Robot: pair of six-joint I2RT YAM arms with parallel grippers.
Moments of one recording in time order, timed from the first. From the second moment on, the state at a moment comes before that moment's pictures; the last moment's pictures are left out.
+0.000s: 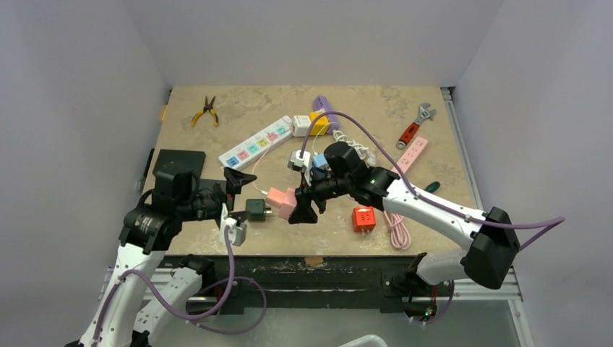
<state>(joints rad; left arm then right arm) -0.29 0.67 0.99 -1.02 0.83 1.49 0.88 1.36 1.06 -0.29 -0.65 0.01</state>
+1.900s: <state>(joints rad) -0.42 0.92 0.75 -0.54 0.41 1.64 0.74 1.31 0.92 -0.41 -0.45 0.17</state>
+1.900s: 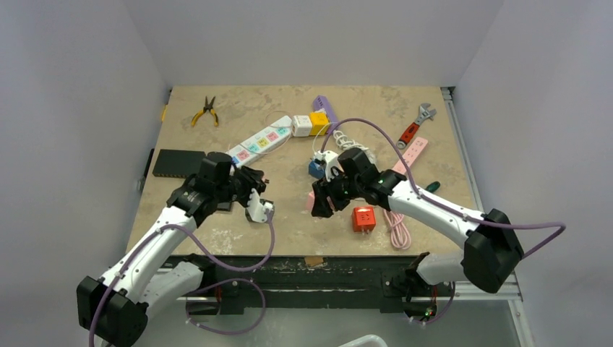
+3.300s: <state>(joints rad) -0.74 1.54 0.91 -0.63 0.12 0.87 0.61 1.38 0.98 -0.29 0.24 0.36</state>
